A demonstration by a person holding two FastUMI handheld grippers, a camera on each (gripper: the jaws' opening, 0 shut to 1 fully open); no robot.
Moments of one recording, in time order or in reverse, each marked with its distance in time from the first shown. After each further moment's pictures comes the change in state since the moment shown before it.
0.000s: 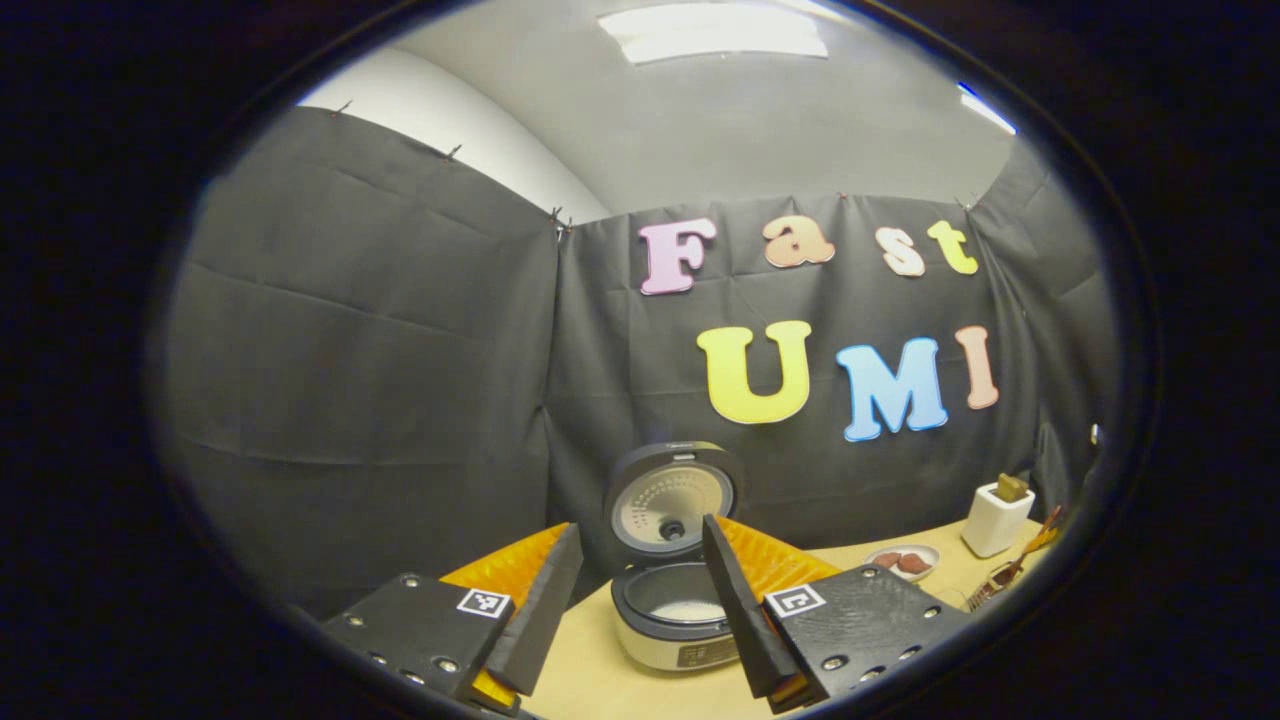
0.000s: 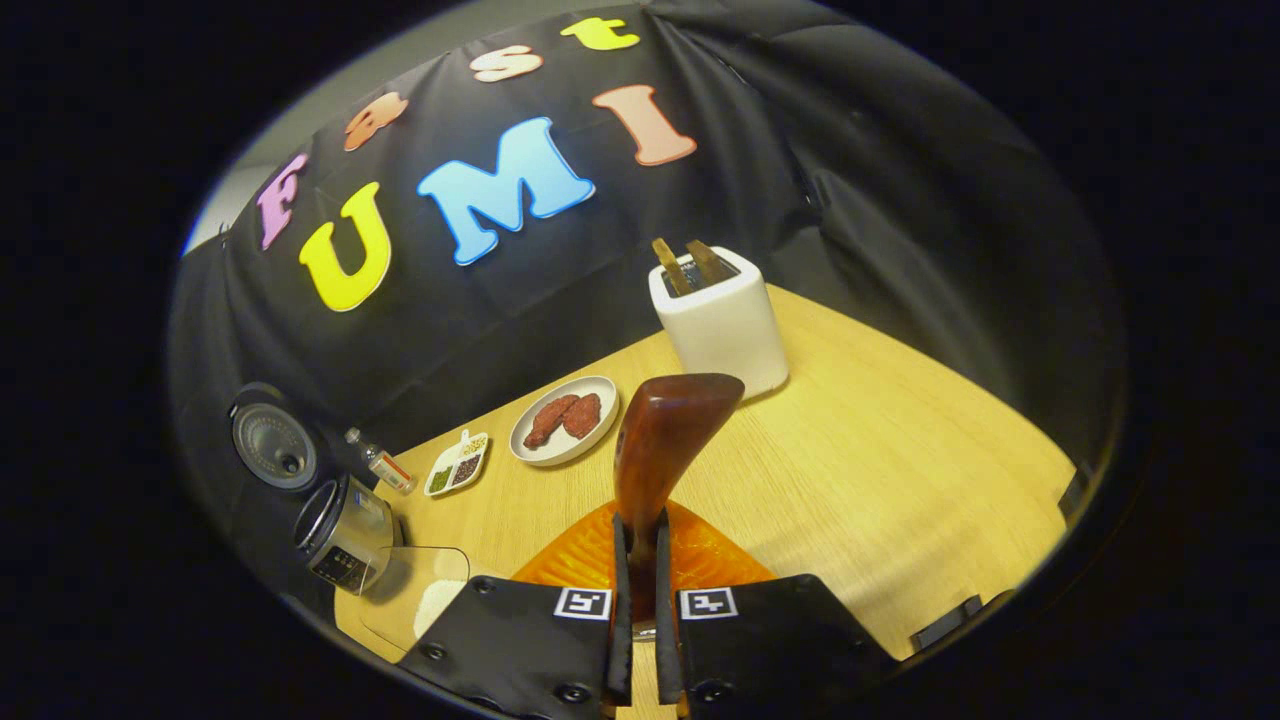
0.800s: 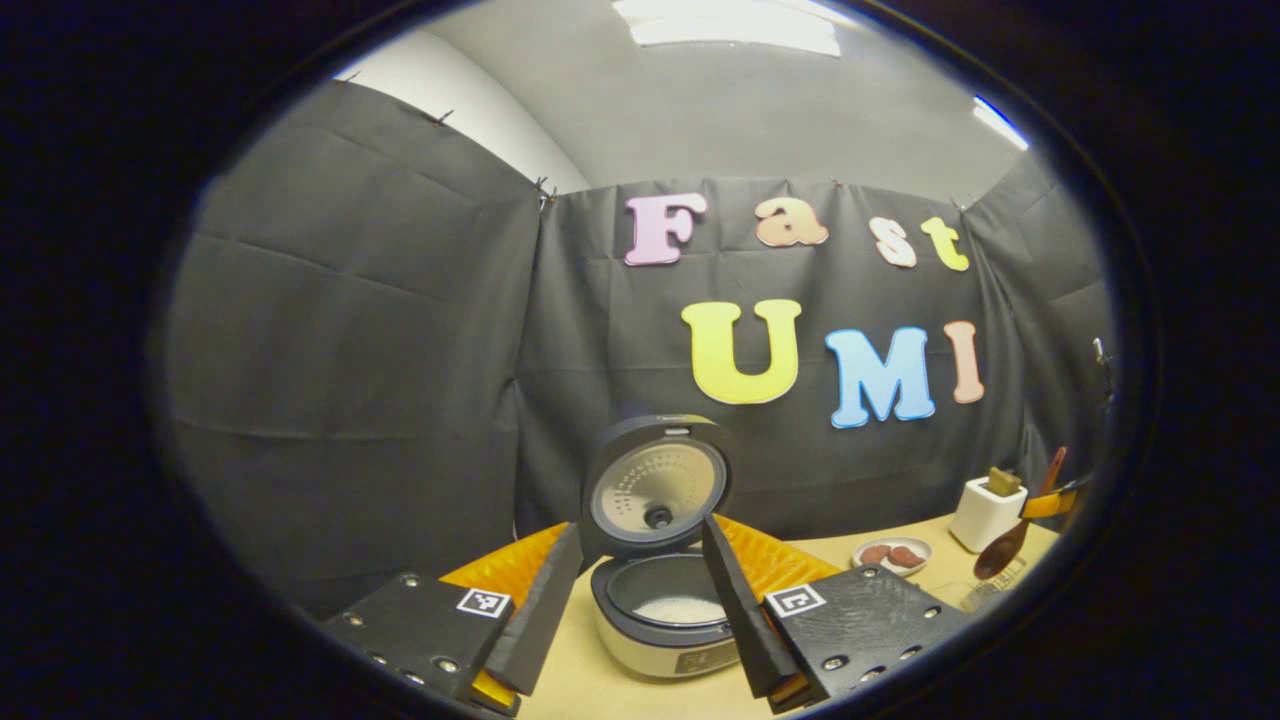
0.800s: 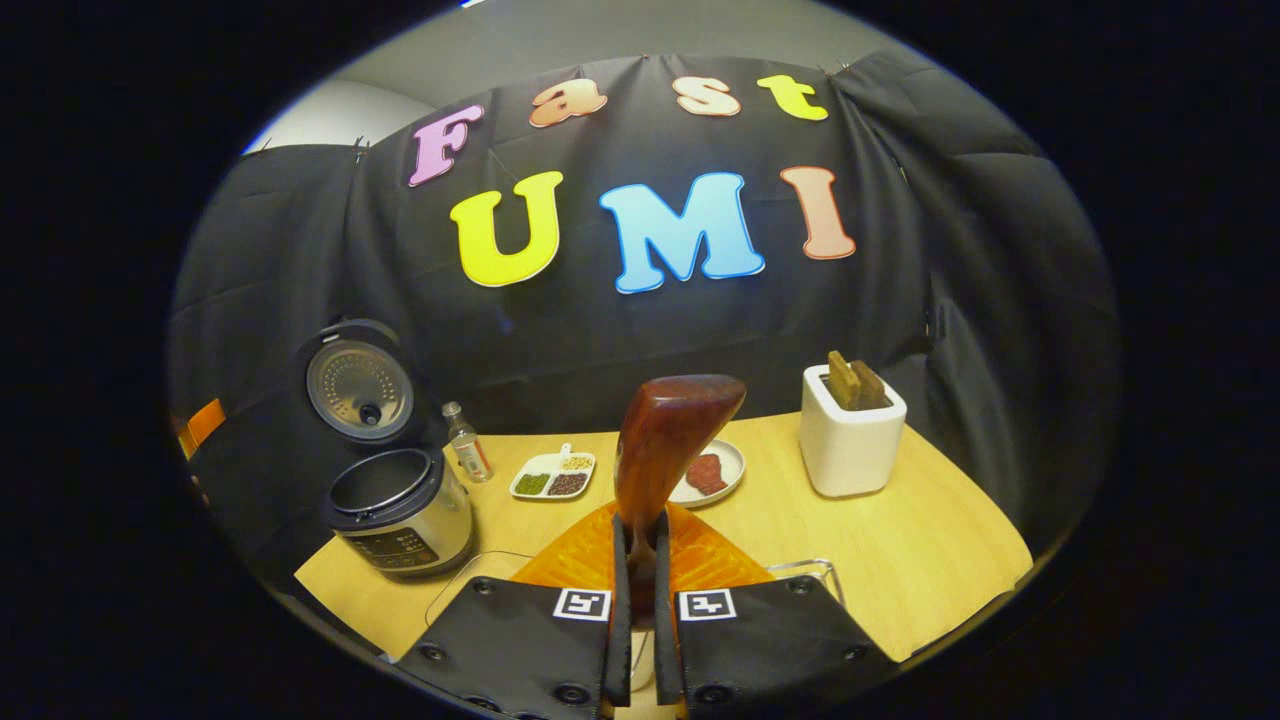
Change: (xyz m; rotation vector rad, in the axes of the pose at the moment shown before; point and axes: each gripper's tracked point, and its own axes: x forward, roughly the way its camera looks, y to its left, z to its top) left arm 0.058 0.013 -0.054 -0.050 0.069 -0.095; right arm -0.043 0.165 0.007 -0.305 -0.122 0.165
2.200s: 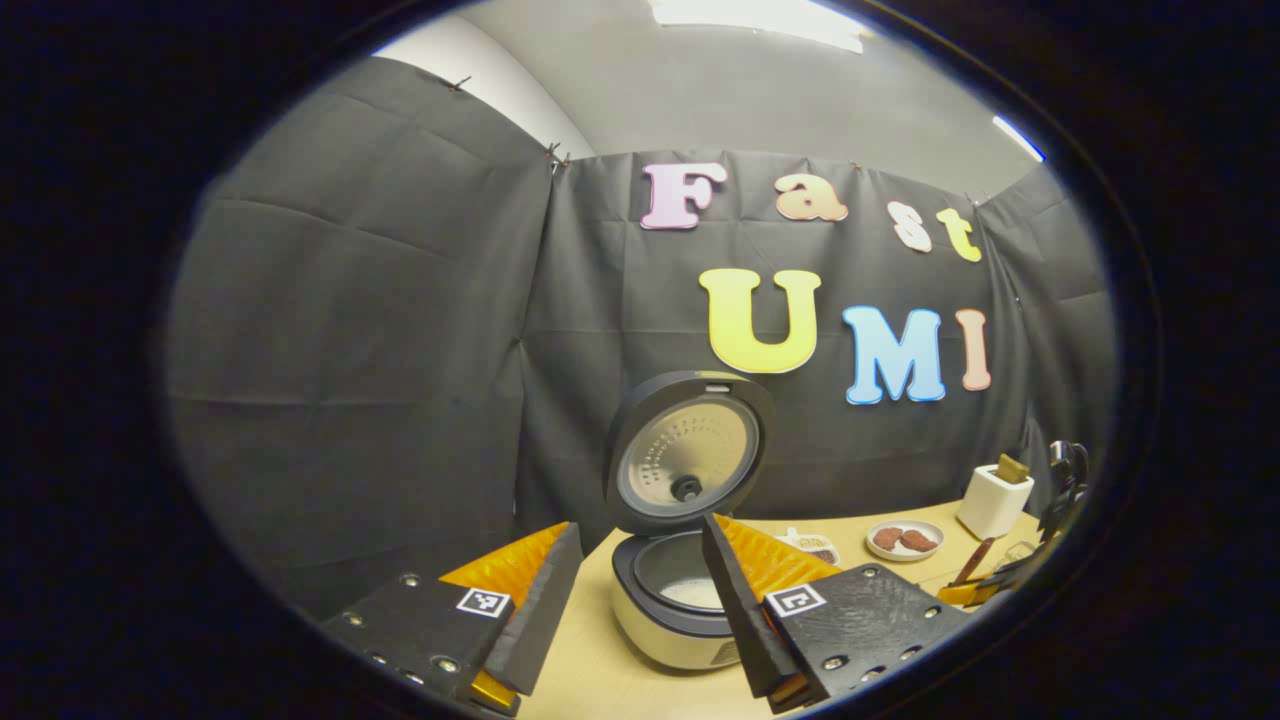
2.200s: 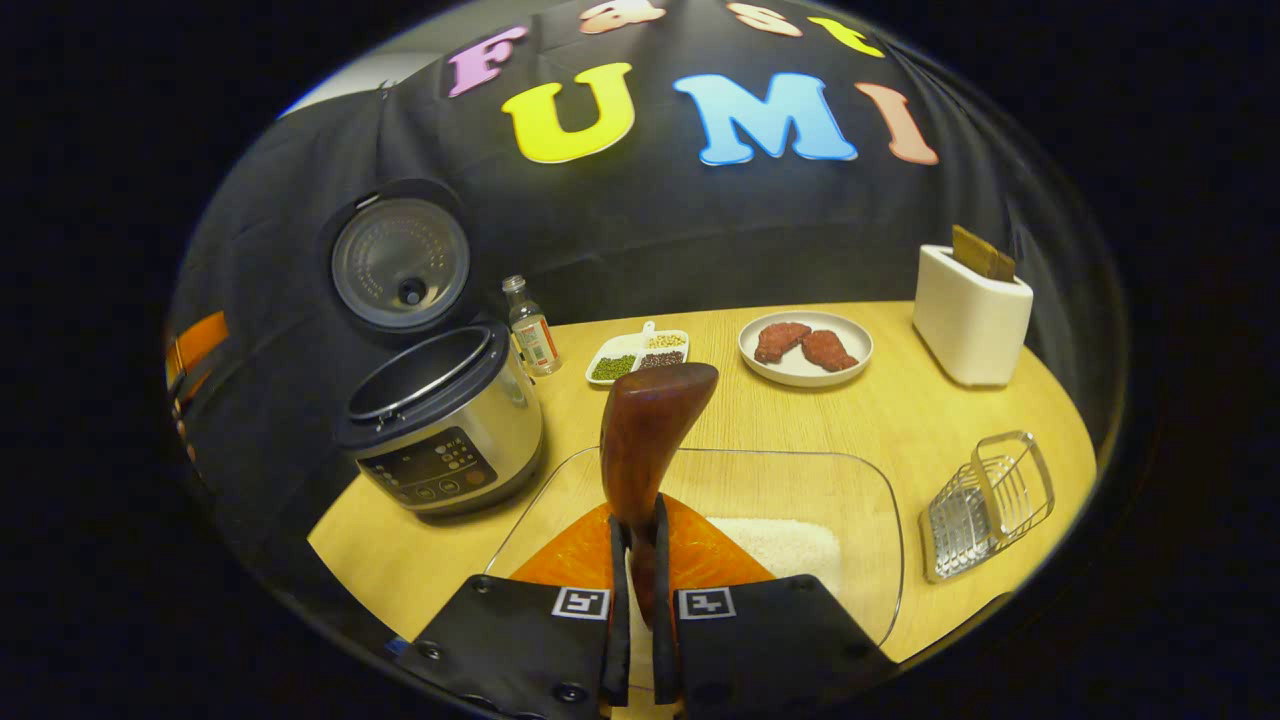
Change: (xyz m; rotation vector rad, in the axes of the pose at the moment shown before) left arm 0.023 0.038 -0.038 -0.027 0.068 -0.011; right arm 0.053 0.103 -0.122 0.068 0.281 0.132
